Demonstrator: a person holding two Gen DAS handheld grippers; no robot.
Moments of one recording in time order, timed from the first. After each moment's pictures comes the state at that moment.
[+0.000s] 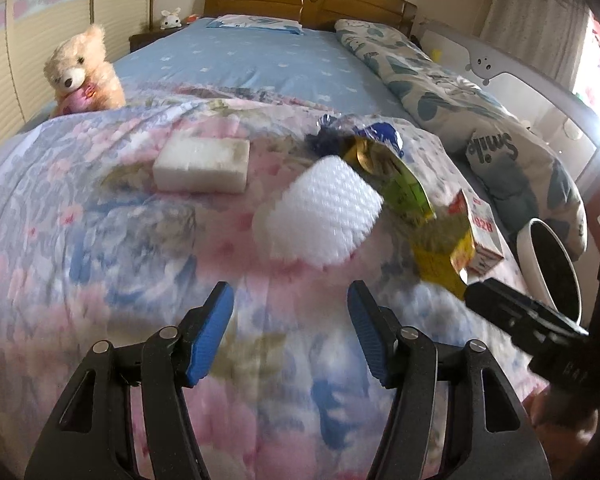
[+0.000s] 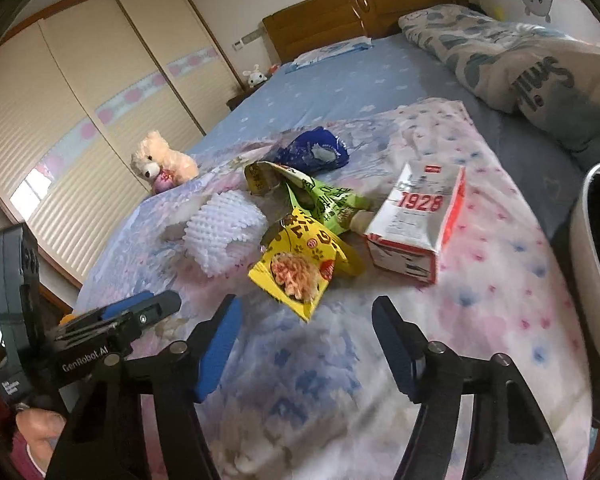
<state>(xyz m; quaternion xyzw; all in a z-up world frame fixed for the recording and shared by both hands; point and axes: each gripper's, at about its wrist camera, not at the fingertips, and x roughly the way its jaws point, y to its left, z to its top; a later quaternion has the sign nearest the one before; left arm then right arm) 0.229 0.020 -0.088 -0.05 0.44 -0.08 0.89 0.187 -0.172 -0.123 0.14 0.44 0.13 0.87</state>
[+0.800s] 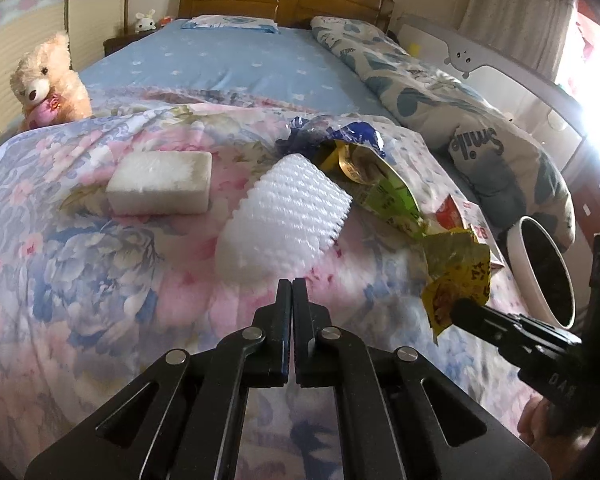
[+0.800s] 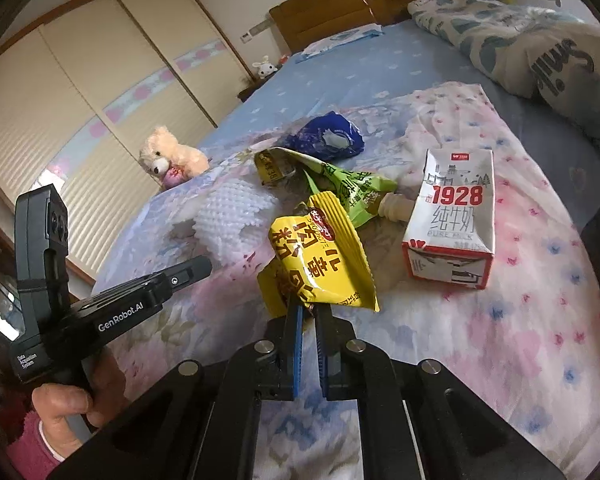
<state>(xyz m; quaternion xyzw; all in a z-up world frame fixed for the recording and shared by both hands) 0.242 0.008 -0.093 -0.05 0.43 -0.13 0.89 0.191 -0.171 -0.130 0.16 0.45 0.16 0.86</state>
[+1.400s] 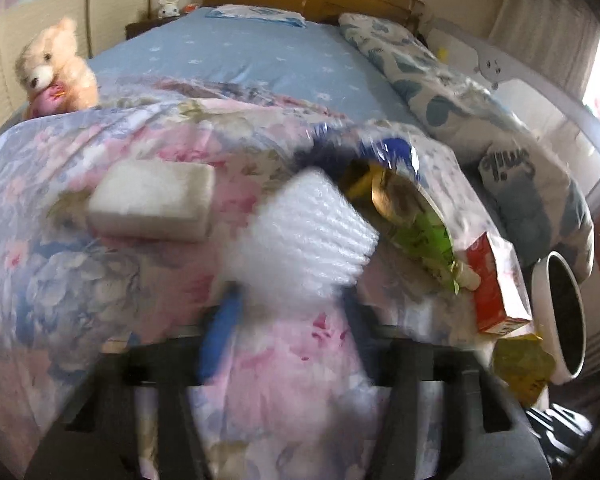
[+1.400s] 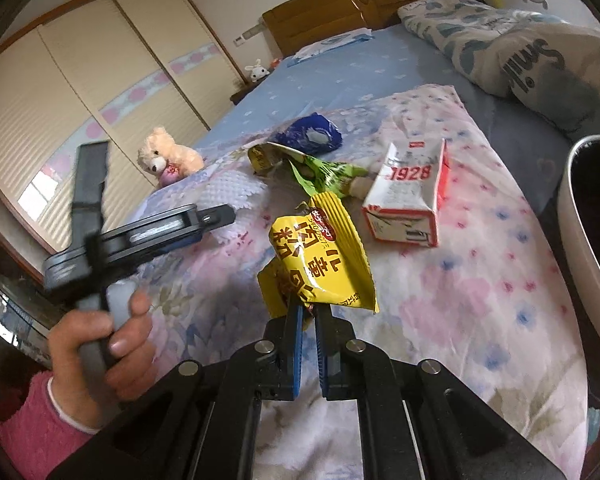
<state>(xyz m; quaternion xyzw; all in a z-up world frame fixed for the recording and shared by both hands) 0.294 -0.006 -0.108 -0.06 0.46 -0.09 0.88 0.162 -0.190 -0.121 0.16 0.46 0.14 0.86</state>
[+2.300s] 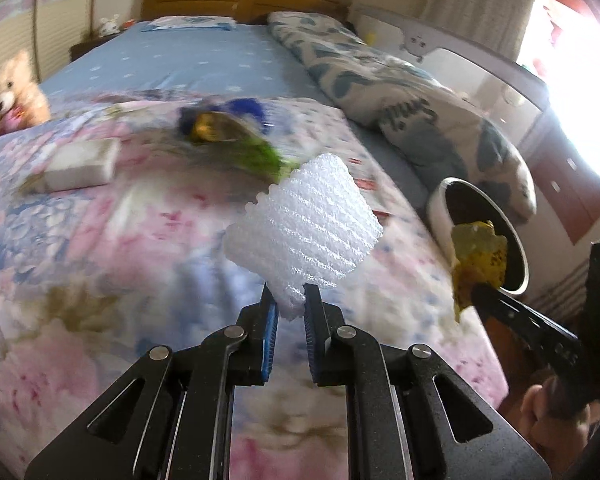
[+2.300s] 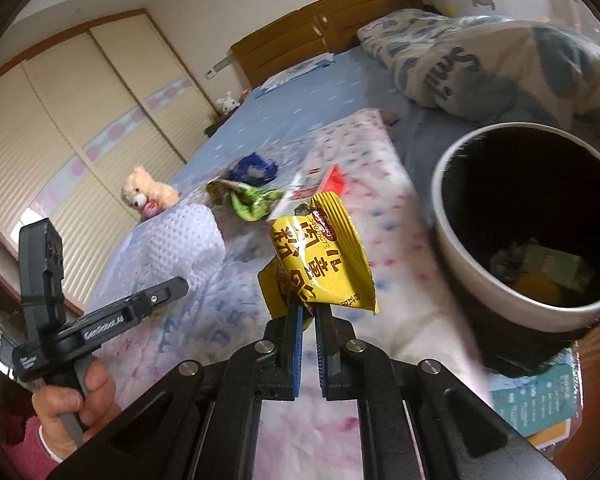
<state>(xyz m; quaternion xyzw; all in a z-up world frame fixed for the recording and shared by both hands) 0.183 -0.076 -0.075 -0.04 0.44 -0.19 0.88 0.109 -0.271 -0.096 0.19 0.42 0.09 0.88</state>
